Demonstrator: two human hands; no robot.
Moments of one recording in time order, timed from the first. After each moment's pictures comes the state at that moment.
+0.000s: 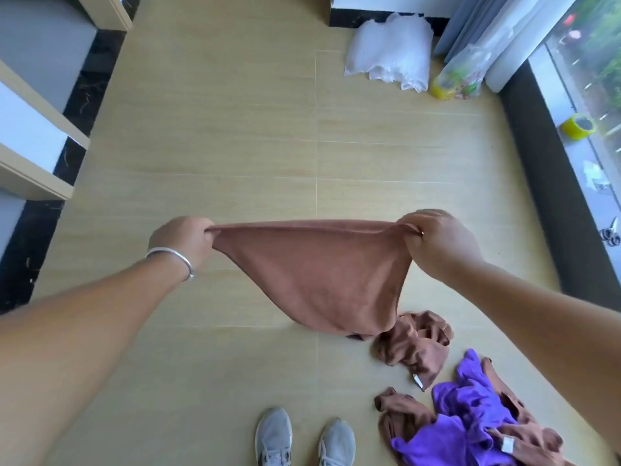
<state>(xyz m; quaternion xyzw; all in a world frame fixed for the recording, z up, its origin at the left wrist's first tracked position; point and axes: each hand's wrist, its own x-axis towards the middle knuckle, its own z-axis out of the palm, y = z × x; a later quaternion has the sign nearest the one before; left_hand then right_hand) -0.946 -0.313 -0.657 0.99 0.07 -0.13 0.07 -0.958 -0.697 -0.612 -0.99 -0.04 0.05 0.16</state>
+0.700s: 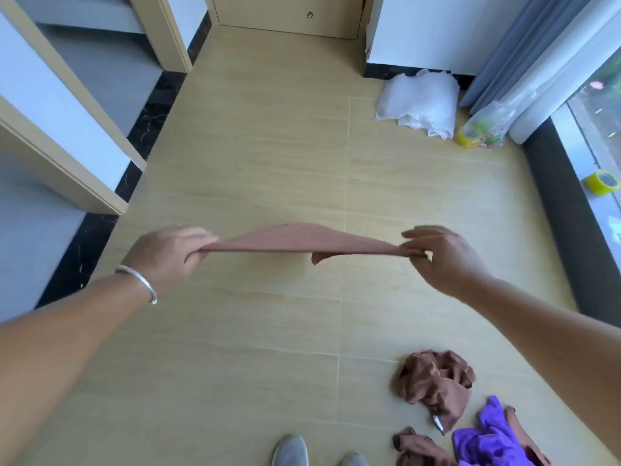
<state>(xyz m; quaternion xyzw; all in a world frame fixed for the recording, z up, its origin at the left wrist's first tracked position) -0.978 -0.190 -0.586 0.98 -0.15 0.08 0.13 -0.932 -0.642 -0.573 -0.97 -0.16 0.04 0.19</state>
